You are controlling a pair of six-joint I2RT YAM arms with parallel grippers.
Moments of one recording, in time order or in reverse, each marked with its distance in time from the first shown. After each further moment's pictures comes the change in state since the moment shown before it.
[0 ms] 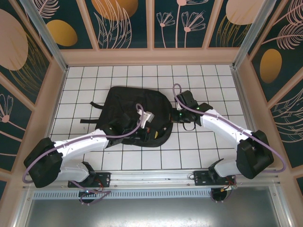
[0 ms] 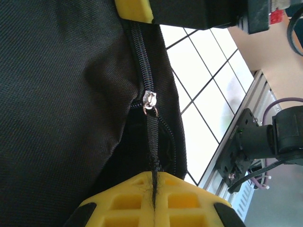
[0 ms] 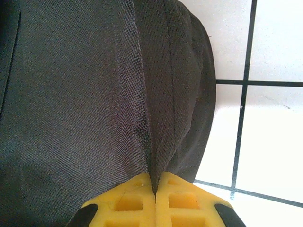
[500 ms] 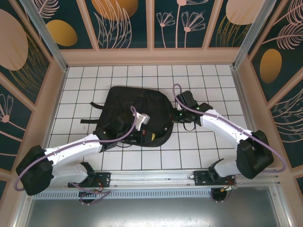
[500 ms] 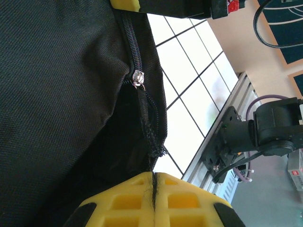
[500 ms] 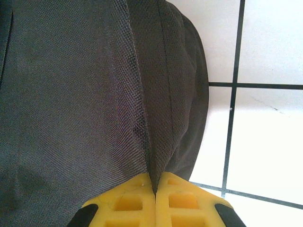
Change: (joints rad) left arm 0.000 -0.121 -0.065 -0.002 0.024 -0.047; right arm 0.003 0.000 0.000 -0.007 0.028 -0.007
